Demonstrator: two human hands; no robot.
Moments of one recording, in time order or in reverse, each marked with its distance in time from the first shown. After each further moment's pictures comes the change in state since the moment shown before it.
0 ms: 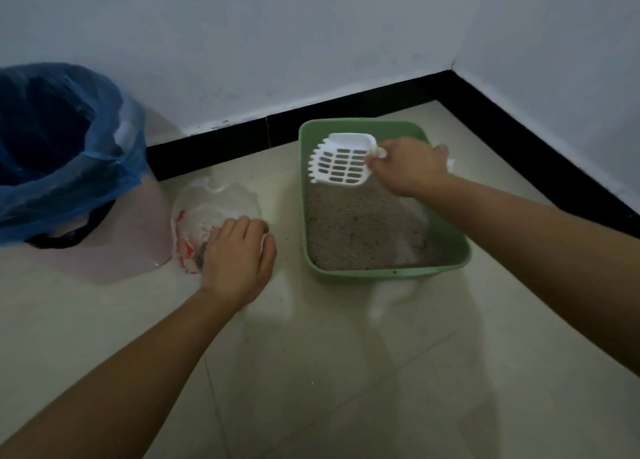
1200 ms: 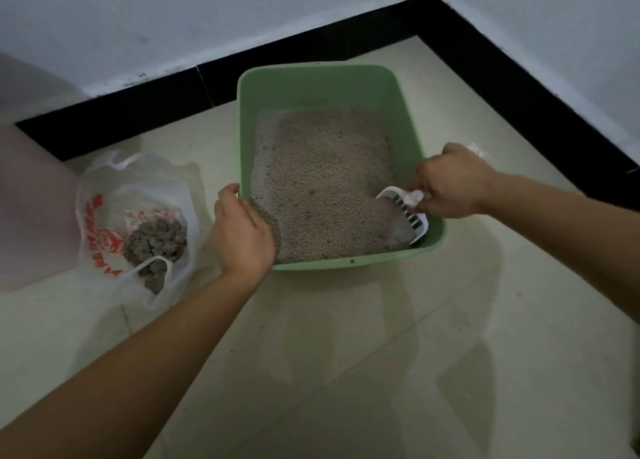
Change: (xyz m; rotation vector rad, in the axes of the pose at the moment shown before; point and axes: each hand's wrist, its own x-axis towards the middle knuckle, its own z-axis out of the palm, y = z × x) left_hand 0.047 0.100 0.074 -0.413 0.052 -0.607; right_hand 0.002 0.173 0.061 -0.473 -0.283 -0.566
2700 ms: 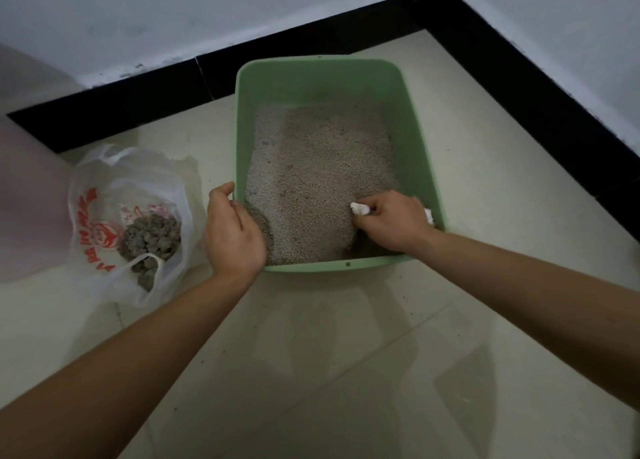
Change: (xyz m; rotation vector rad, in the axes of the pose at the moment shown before) left_hand 0.000 -0.011 0.007 -0.127 0.020 -0.012; right_hand 0.021 -0.095 0.017 0.815 0.091 0.406
